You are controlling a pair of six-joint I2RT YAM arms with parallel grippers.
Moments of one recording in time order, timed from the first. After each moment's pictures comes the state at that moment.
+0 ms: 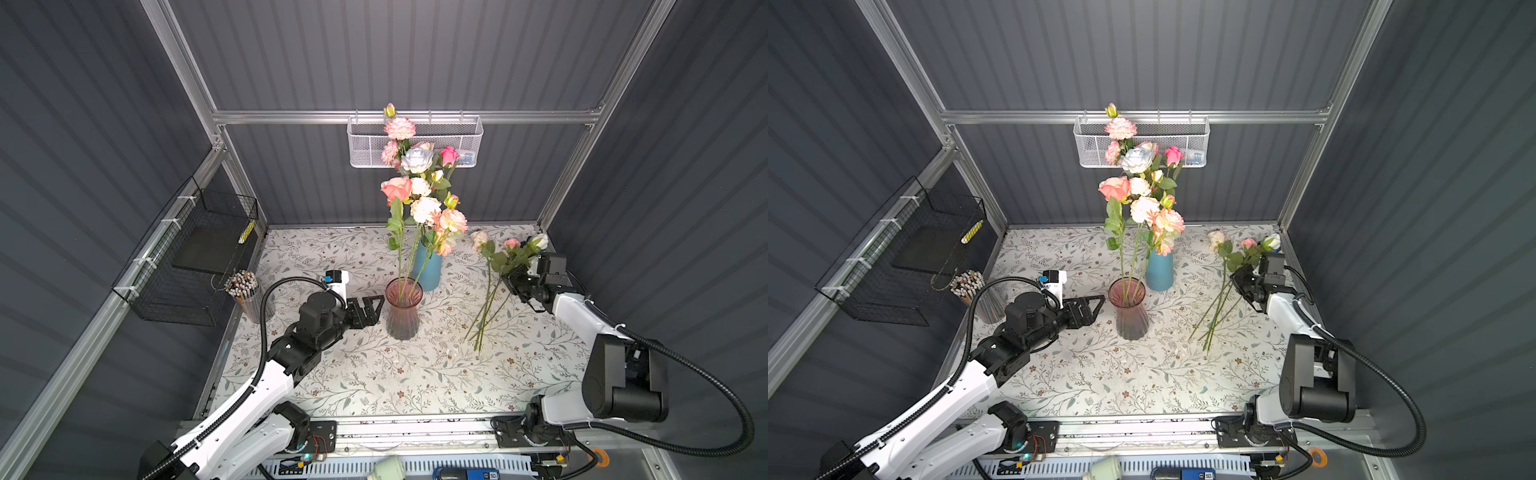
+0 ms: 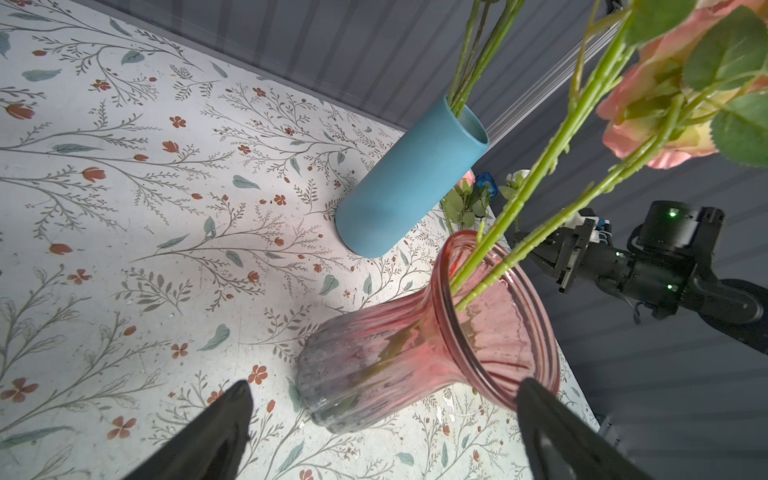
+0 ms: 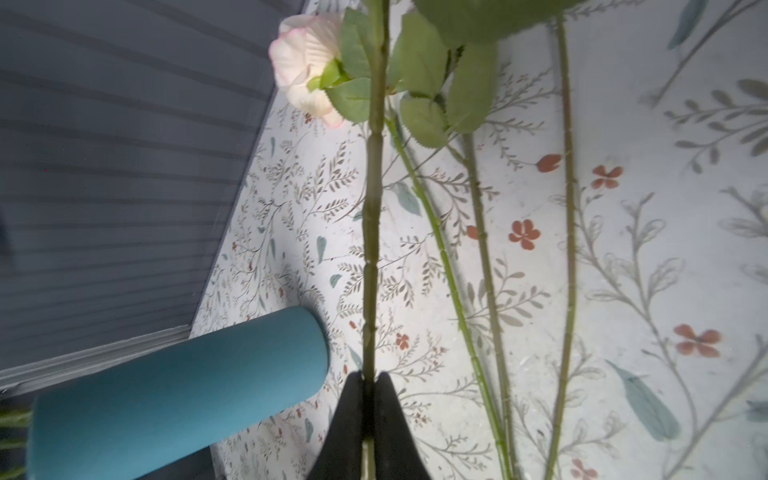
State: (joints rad) left arm -0.59 0.88 0.63 -0.12 0.12 -0.61; right arm -0.12 1.42 0.86 -0.16 -0.37 0.86
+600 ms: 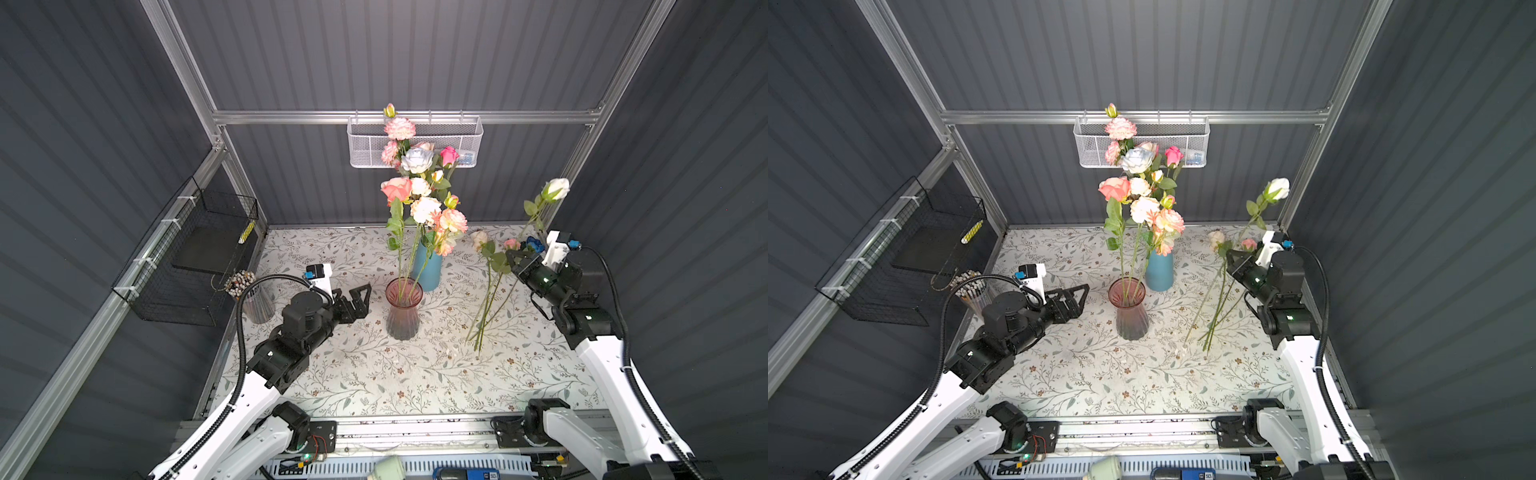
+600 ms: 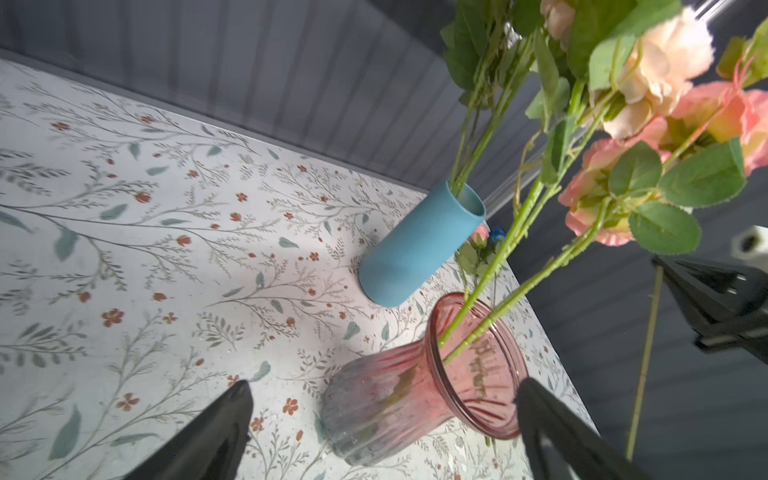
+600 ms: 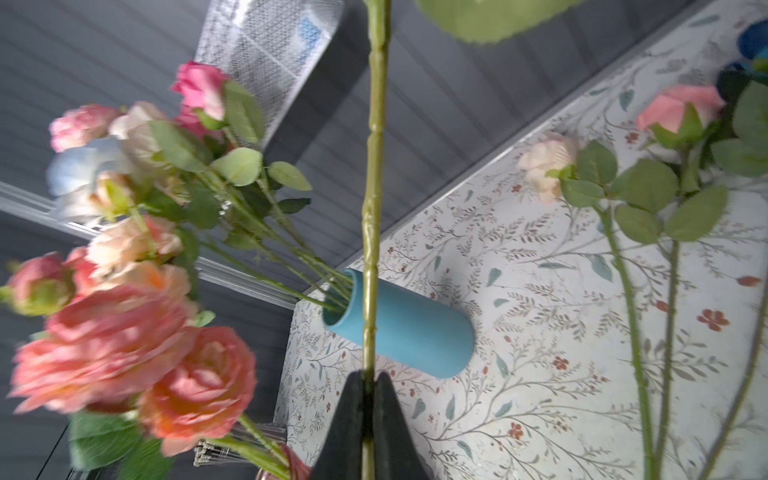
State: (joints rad) left arm -0.59 0.74 0.72 -0.26 -0.10 -0.60; right arm 0.07 0.92 0.93 -0.22 -0.30 0.78
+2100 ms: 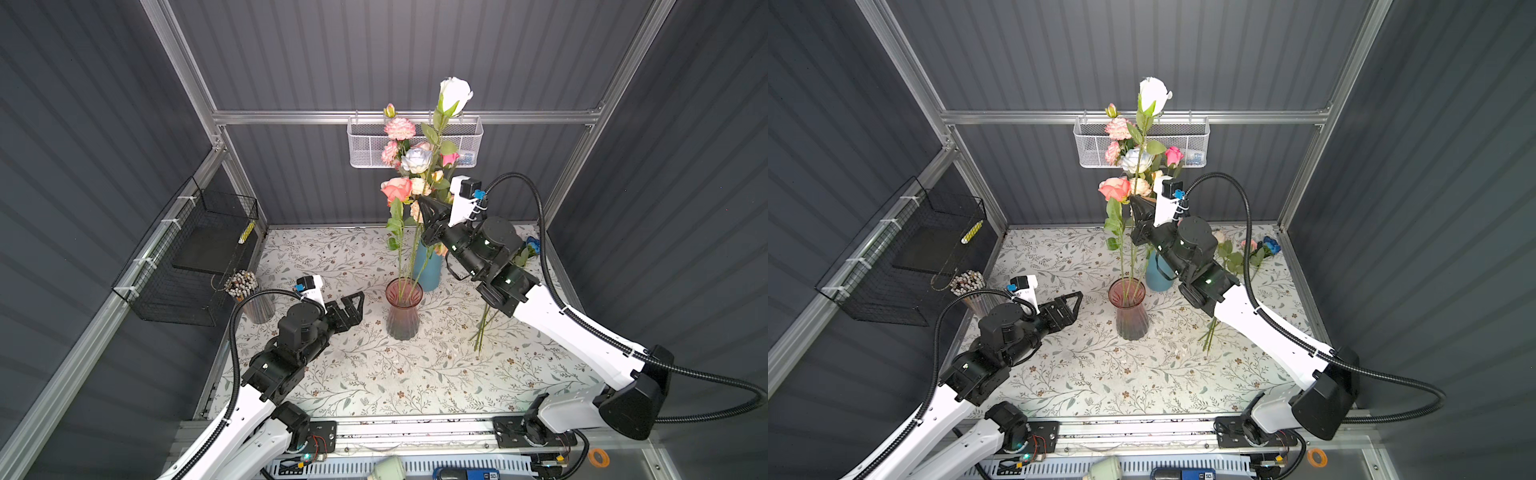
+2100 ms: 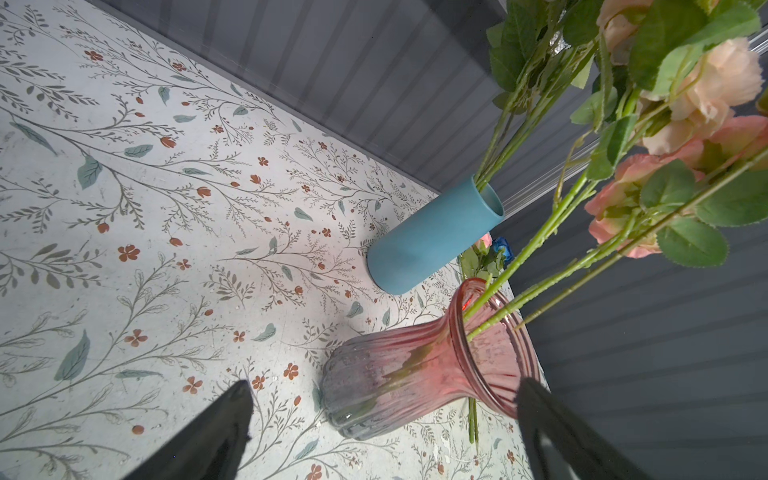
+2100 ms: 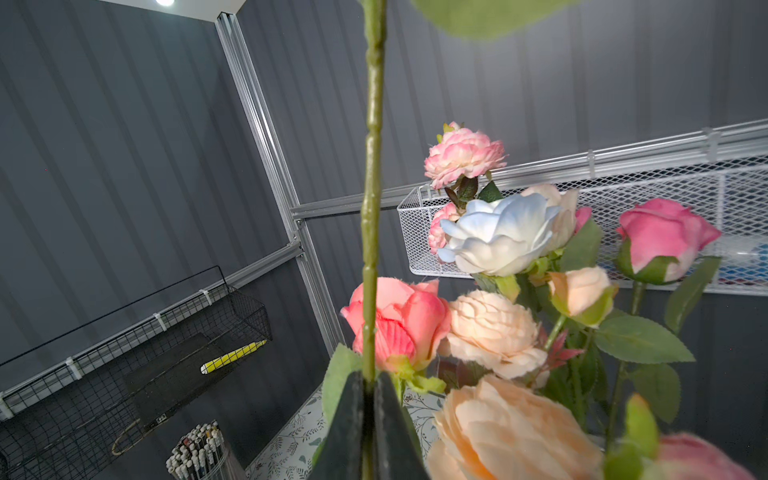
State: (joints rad) left arm -0.59 0.67 0.65 -0.30 -0.07 -0.73; right arm 0.74 1.40 1.36 0.28 0.12 0.23
